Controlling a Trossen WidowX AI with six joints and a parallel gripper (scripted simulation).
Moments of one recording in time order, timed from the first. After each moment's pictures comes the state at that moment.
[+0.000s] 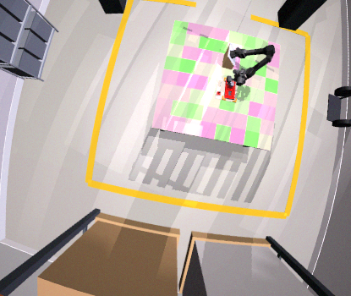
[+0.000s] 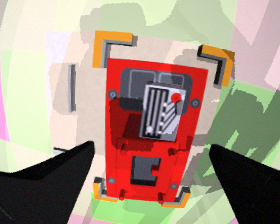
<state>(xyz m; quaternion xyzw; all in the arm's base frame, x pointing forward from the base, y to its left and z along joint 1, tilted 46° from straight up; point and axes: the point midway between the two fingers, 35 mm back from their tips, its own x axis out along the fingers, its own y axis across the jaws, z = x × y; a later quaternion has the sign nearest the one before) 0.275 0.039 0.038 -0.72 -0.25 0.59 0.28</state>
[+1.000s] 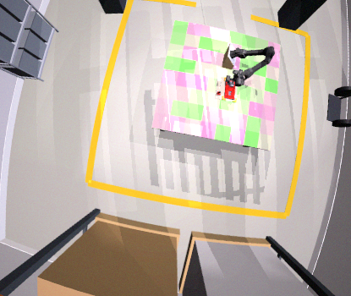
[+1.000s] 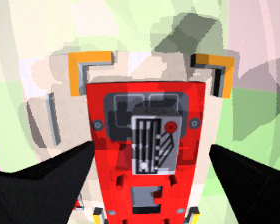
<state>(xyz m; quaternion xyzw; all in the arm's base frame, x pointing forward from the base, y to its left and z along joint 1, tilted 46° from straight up) 0.265 0.065 0.019 -0.68 -0.24 0.61 0.32</state>
